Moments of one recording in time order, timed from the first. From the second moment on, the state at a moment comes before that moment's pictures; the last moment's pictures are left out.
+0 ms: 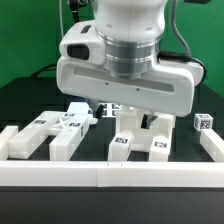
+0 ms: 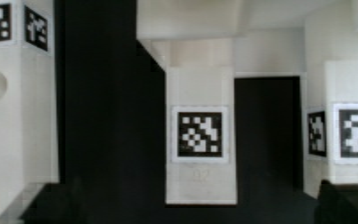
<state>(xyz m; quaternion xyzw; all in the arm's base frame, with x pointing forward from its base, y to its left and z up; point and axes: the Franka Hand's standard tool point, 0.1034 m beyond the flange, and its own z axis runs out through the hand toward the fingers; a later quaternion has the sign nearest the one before) 0.588 -0.018 0.070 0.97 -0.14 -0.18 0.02</state>
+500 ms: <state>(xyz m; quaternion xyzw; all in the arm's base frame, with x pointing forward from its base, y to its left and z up) 0.579 -0.064 0.083 0.99 -0.15 -0.07 0.02</state>
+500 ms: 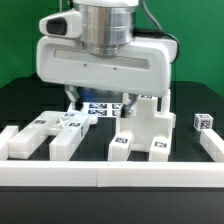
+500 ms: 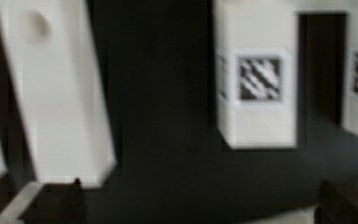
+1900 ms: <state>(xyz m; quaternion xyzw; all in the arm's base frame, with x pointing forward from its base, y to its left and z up) 0.555 -0.110 0.056 1.00 -0.01 -0.03 0.03</state>
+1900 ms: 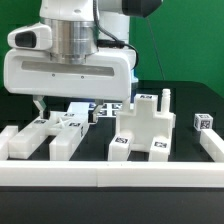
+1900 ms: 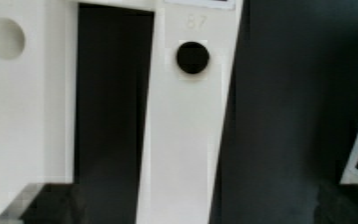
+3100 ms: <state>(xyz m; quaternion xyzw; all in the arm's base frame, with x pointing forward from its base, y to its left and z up) 0.554 -0.114 0.031 1.00 -0.02 -0.02 0.03</state>
